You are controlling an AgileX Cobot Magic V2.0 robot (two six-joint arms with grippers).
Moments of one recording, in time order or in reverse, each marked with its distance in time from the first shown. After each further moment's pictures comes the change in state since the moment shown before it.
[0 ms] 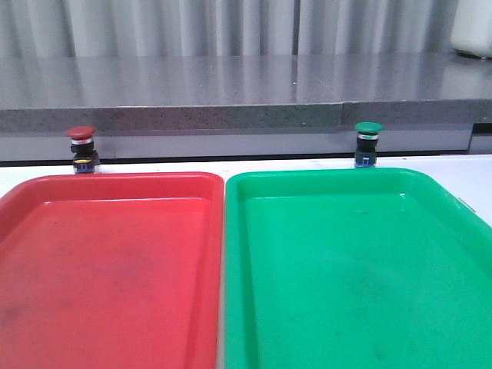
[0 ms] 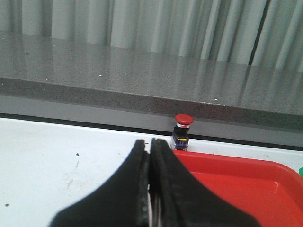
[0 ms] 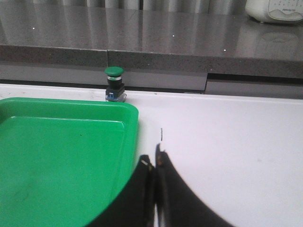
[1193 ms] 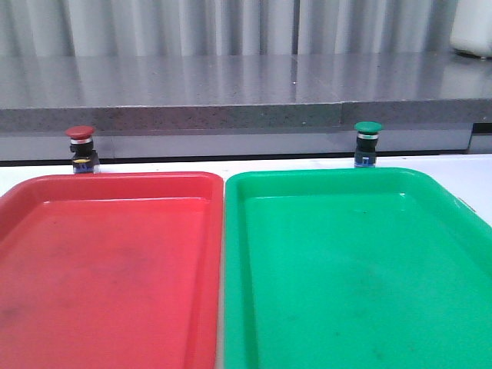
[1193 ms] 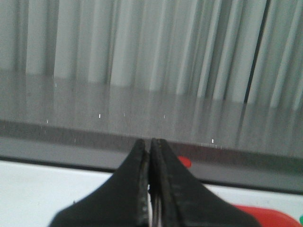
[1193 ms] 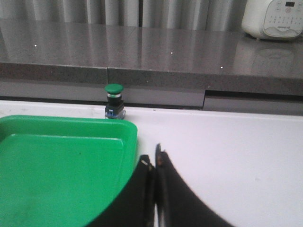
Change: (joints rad) left arm 0.000 0.000 -0.005 0.000 -0.196 0.000; right arm 0.000 0.000 -0.019 0.000 -0.053 0.000
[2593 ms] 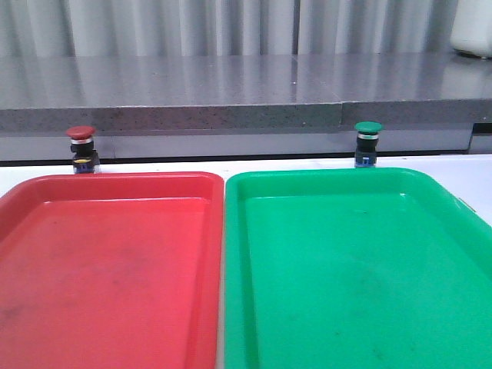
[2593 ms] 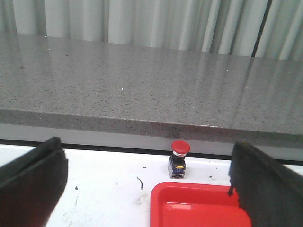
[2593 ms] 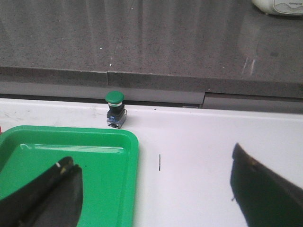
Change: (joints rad) left arm 0.000 0.464 -0.461 0.027 0.315 0.006; right arm 0.000 0.487 -0.548 0.000 0.301 0.003
